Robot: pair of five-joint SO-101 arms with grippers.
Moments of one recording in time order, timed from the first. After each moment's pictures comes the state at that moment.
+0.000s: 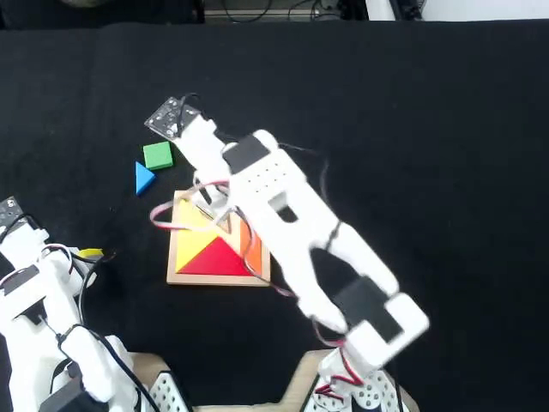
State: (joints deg) left arm -44.7 -32.4 71.2 38.9 -2.6; right arm -36.4 5.5 6.4 68.0 17.2
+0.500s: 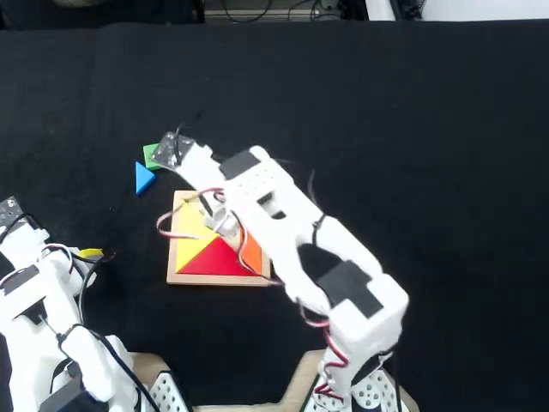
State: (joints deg) left arm -44.7 -32.4 71.2 38.9 -2.6; right arm -36.0 17.1 5.4 66.9 24.8
